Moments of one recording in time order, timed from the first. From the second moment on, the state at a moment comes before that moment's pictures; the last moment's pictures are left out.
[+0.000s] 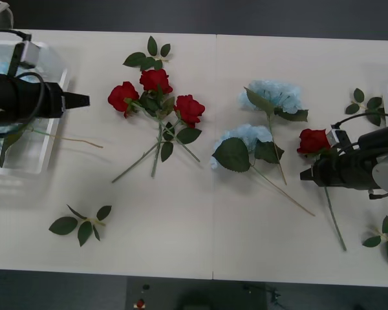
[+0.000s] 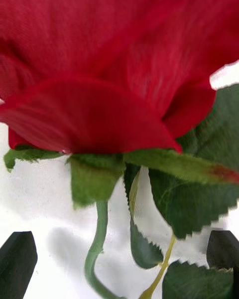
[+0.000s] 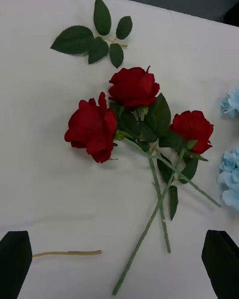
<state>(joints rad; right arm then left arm) -0.81 -1.18 1.31 -1.46 -1.23 0.50 0.97 -0.38 0.68 0.13 -1.65 1.17 1.21 -1.66</state>
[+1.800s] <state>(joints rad) -0.81 -1.18 0.83 -1.43 -1.60 0.60 0.98 -0.74 0.36 -0.38 -1.21 0.17 0.94 -0.57</state>
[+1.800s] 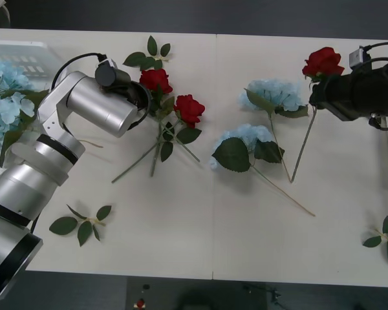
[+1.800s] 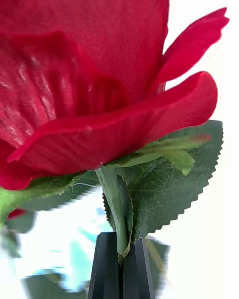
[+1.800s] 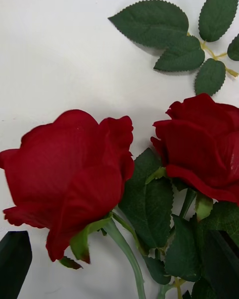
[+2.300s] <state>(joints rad) -0.84 -1.07 0.57 -1.06 -1.56 0.78 1.51 -0.75 0.34 -0.43 -1.12 0.09 0.93 -0.57</state>
